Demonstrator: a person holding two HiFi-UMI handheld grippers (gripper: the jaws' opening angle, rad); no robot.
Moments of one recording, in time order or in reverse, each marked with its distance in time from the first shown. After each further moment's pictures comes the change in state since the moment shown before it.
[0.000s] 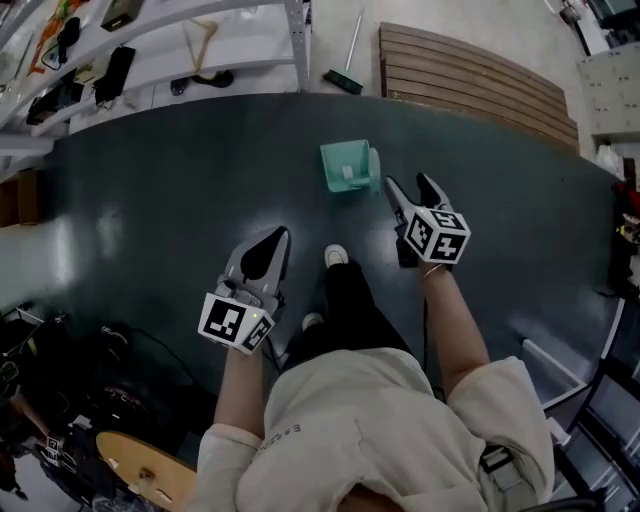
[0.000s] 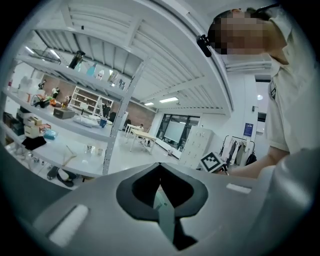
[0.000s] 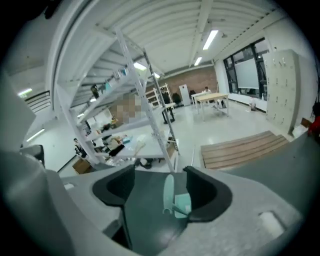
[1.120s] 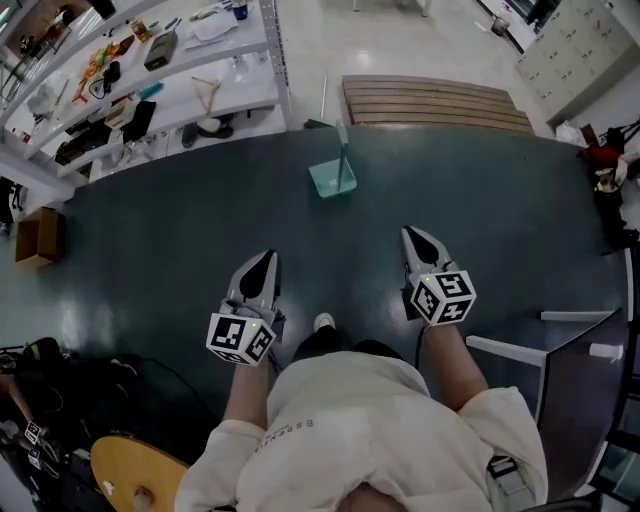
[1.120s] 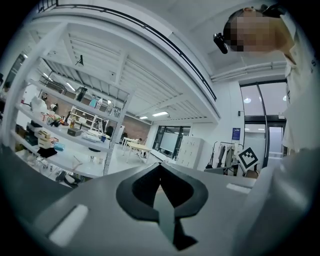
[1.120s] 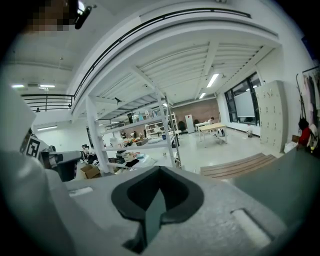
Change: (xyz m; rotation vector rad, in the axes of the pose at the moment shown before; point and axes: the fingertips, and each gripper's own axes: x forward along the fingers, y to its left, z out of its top) left arm -0.287 -0.175 -0.042 0.074 -0.158 -0.028; right arm -0.402 0.132 -0.138 -0.104 -0.332 0.024
